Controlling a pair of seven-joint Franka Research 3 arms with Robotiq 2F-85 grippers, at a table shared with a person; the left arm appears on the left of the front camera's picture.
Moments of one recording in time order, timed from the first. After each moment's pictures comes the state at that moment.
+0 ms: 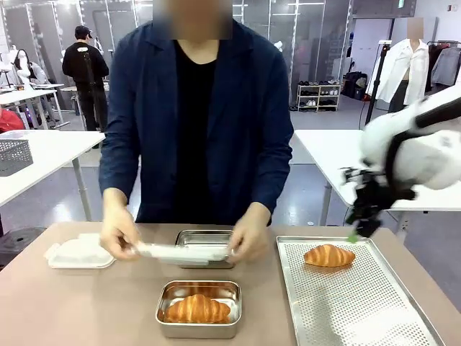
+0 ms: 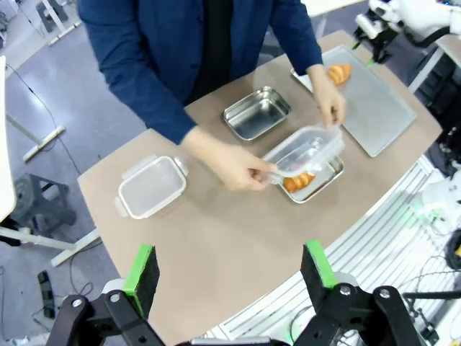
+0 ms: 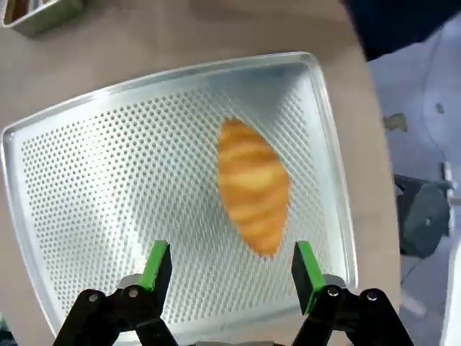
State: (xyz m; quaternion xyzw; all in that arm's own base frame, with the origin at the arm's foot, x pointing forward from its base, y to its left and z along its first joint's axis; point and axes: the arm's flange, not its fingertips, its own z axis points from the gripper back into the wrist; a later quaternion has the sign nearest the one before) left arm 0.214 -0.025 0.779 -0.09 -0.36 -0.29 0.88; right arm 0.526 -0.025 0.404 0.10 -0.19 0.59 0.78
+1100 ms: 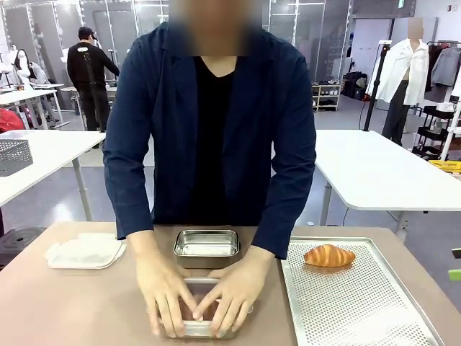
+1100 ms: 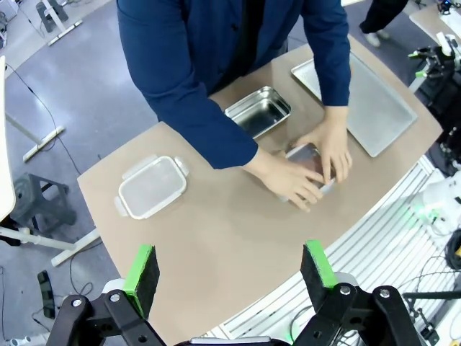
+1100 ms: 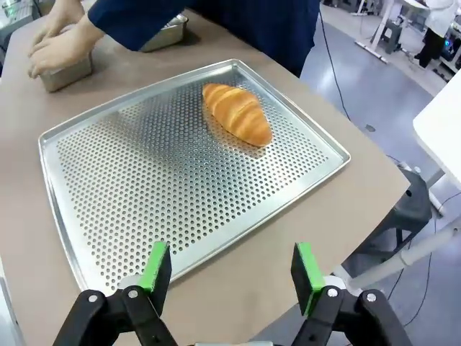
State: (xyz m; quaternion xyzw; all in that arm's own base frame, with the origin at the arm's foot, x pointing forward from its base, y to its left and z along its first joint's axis) left arm 0.214 -0.026 0.779 -0.09 -0.36 -0.29 0.88; right arm 0.341 -0.226 0.346 0.19 -0.43 0.40 0.79
